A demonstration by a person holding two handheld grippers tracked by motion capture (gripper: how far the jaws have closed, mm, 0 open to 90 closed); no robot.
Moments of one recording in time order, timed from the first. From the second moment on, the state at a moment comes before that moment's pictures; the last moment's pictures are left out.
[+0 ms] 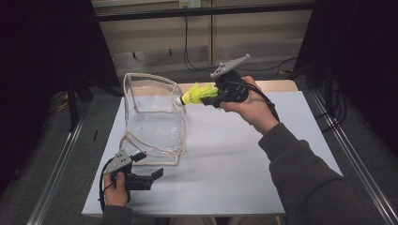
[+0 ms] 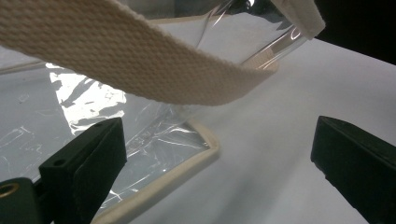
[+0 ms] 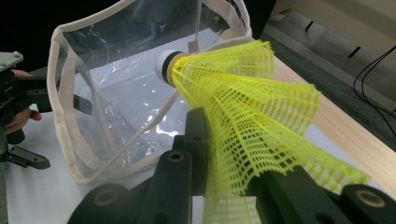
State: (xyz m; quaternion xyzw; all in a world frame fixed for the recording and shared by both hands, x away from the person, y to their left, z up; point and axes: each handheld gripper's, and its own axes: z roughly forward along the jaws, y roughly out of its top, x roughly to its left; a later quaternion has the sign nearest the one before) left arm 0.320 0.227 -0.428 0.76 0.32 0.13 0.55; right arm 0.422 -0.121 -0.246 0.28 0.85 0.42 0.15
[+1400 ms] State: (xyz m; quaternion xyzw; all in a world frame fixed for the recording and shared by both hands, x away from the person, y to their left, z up) left arm 0.320 0.226 -0.427 0.76 0.32 0.12 0.55; right arm 0.430 -0.067 -0.240 0.26 0.87 0.39 0.15
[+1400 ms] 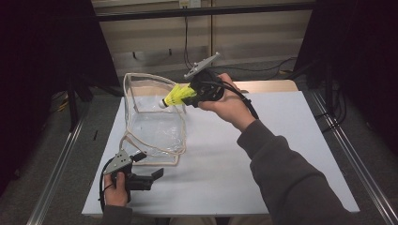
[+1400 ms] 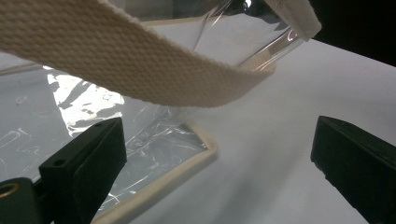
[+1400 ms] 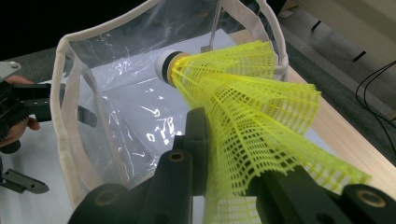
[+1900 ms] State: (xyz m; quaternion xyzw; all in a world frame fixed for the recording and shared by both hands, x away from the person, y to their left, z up) left arm 0.319 0.225 -0.428 0.75 0.33 0.13 0.55; right arm 0.432 -0.043 -0.244 0.25 0.88 0.39 0.15
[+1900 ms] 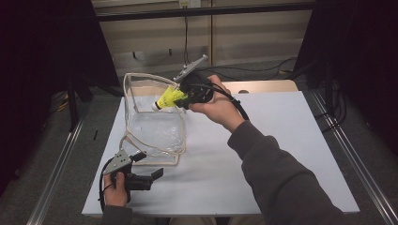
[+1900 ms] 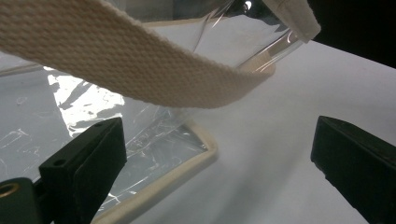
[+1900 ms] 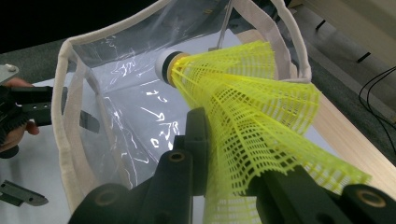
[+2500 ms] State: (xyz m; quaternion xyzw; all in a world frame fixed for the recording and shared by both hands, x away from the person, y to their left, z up) left arm 0.320 0.228 -0.427 0.76 0.32 0.12 0.55; right arm 0.436 -0.022 -0.247 0.24 0.88 0.37 0.15
